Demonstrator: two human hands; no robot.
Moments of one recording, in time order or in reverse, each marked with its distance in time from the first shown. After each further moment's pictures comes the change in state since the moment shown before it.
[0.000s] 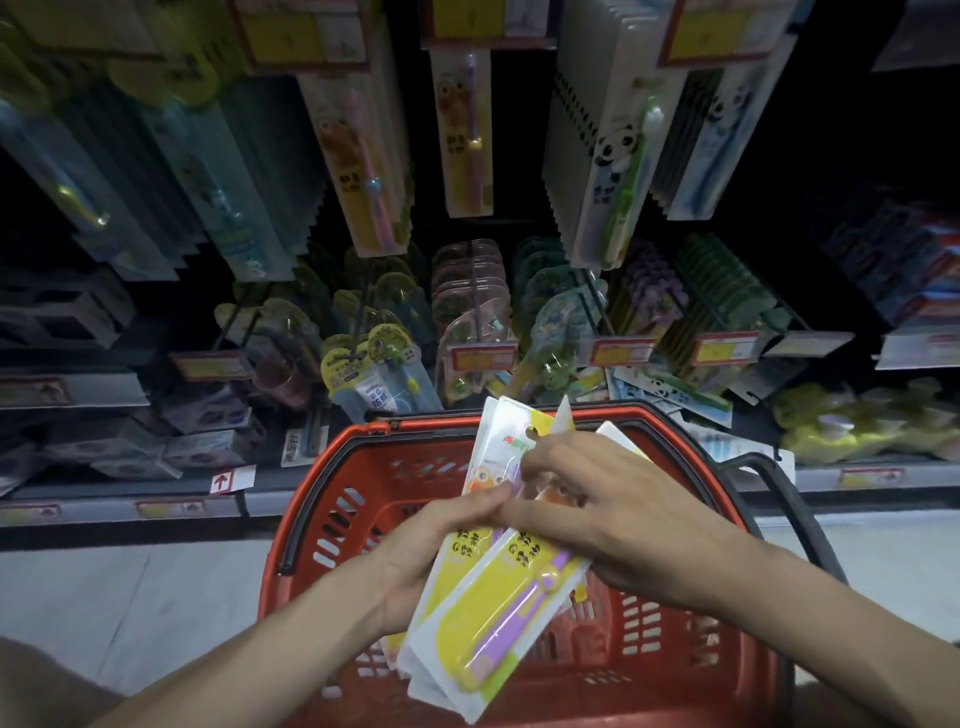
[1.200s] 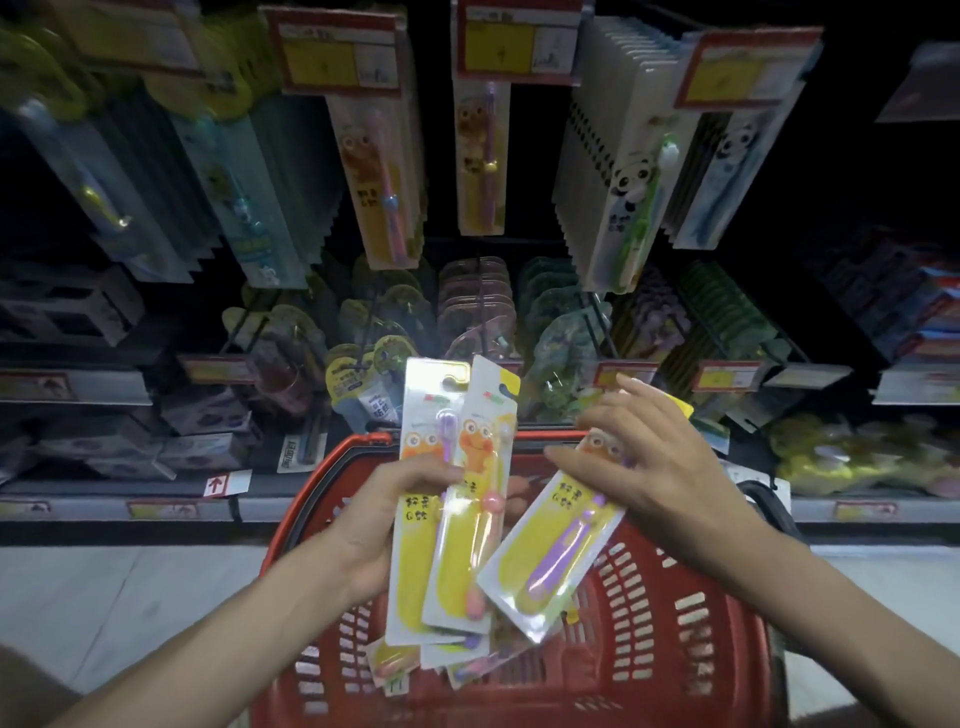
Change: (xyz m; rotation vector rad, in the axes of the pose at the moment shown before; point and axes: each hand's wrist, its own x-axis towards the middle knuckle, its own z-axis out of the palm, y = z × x) left_hand -0.016 0.025 -0.023 -0.310 0.060 0.242; right_hand -0.003 0.050 0.007 -0.270 0.376 0.060
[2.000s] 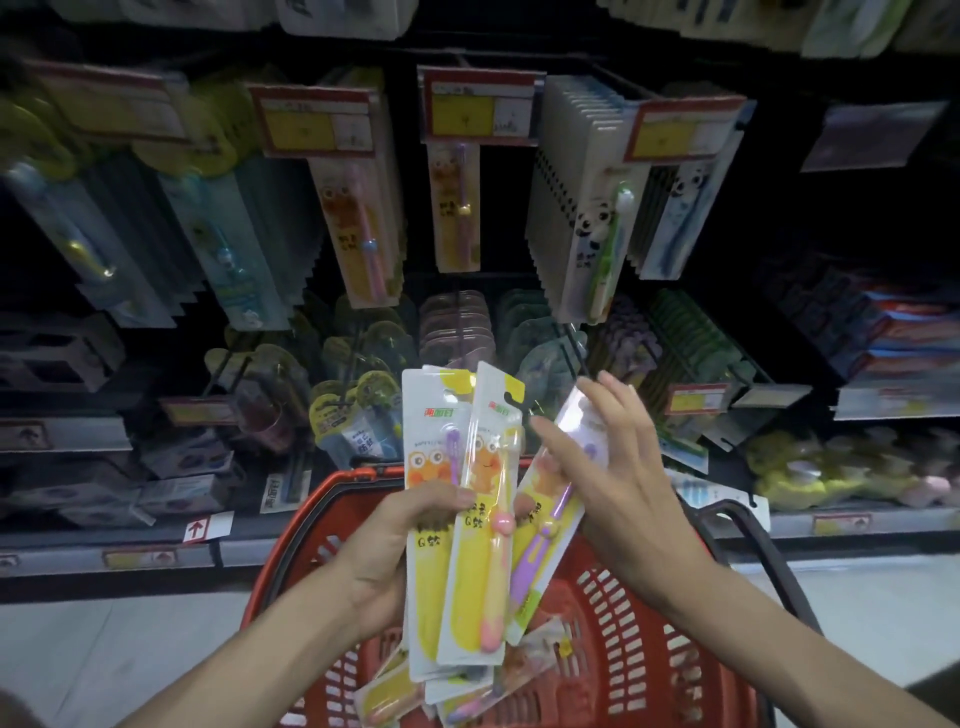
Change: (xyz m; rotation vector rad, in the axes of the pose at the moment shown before) left_hand -0.007 0.005 0.029 0.082 -0.063 0.008; right_hand 0.011 -0.024 0.004 -0.058 0.001 0.371
